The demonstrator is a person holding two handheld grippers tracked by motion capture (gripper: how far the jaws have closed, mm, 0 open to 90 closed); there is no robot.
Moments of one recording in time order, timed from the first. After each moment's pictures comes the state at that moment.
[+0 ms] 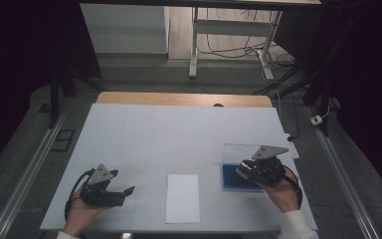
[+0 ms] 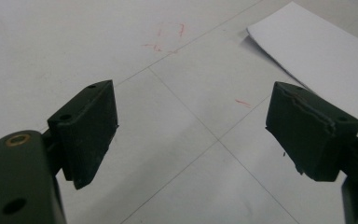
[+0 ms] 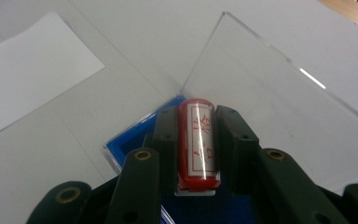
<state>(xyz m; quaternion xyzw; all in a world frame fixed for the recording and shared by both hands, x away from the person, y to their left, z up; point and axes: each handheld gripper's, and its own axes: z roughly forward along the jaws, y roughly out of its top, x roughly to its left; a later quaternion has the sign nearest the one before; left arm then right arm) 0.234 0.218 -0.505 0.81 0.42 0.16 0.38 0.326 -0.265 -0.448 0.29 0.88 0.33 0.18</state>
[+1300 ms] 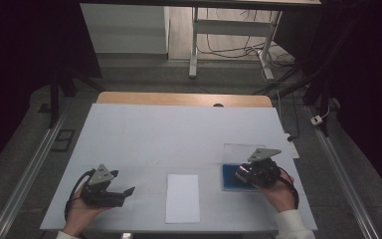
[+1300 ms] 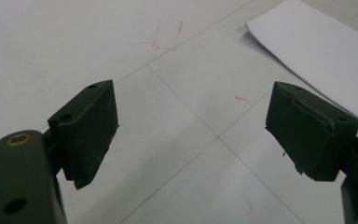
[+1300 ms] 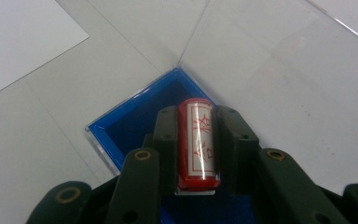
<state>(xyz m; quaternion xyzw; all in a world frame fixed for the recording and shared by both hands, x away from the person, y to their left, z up) 0.234 0.217 -0.506 0.81 0.41 0.16 0.38 0.333 -0.264 -0.470 0.29 0.89 0.30 0.17</state>
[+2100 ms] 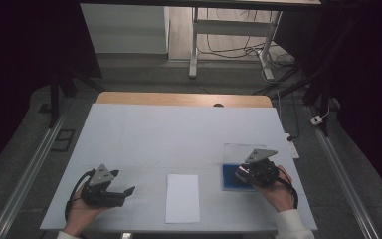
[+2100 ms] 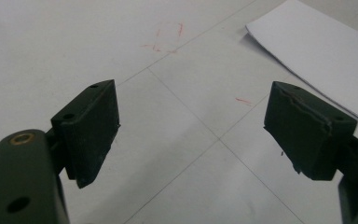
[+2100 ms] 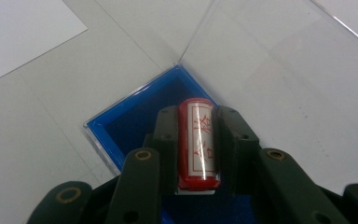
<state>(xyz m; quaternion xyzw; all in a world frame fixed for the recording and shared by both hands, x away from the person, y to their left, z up) 0.233 0.216 -0.506 0.81 0.41 0.17 0.38 0.331 -0.257 -0.470 0.28 0.90 0.28 0.18</state>
